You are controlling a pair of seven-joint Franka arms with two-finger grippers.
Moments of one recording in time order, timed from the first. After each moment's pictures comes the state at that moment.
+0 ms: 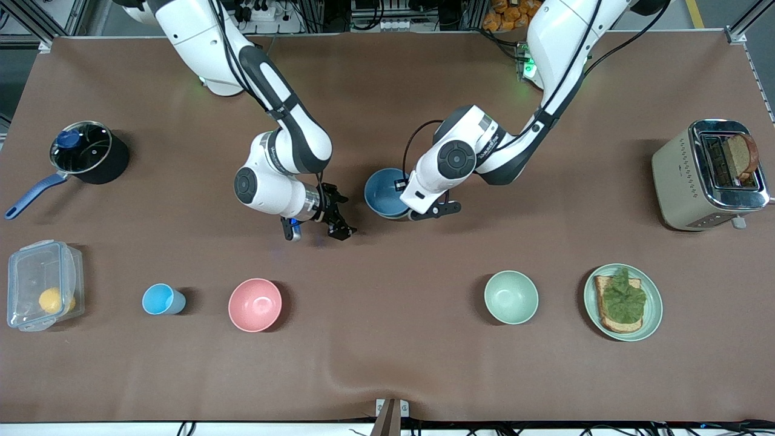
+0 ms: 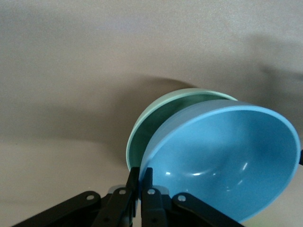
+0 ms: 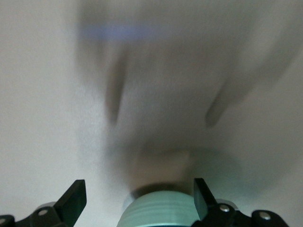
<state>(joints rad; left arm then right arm) -0.32 0.58 -0.46 -1.80 -0.10 2.24 -0.87 0.56 0.56 0.02 -1.92 0.88 2.48 1.16</state>
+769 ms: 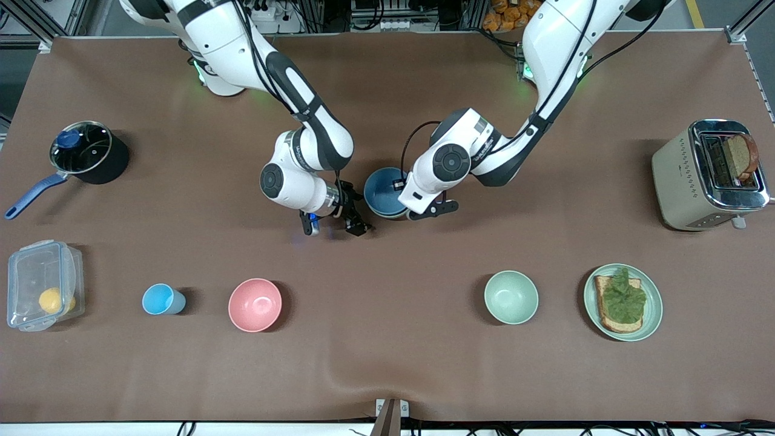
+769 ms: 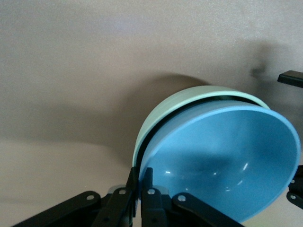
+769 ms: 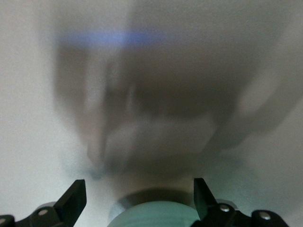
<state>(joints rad) -0.33 0.61 -0.46 -1.80 -0.10 2.25 -0.90 0.64 0.63 0.02 -1.90 0.93 2.57 1.16</state>
